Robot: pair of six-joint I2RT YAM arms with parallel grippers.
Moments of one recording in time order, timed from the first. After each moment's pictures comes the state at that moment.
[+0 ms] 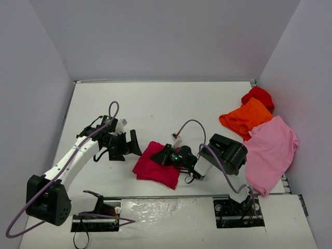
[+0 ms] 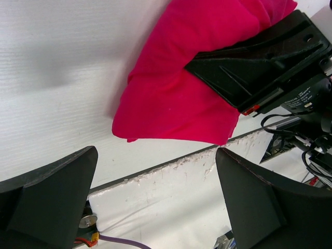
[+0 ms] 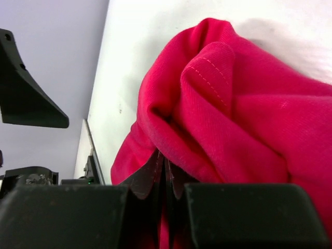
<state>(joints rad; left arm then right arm) -0.31 1.23 0.92 -0.85 0.39 -0.51 0.86 2.01 0.44 1.26 -0.18 1.04</state>
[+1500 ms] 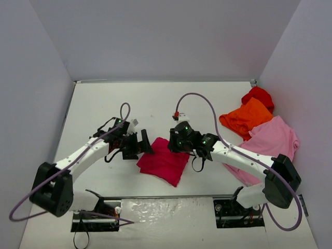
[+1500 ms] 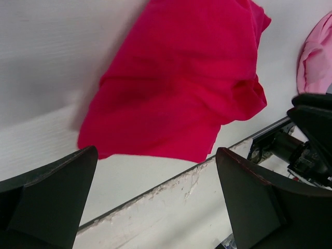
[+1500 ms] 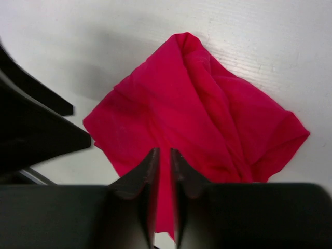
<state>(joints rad) -0.39 1.27 0.83 -0.58 0.42 -0.64 0.86 1.37 0.92 -0.31 0.10 0.63</state>
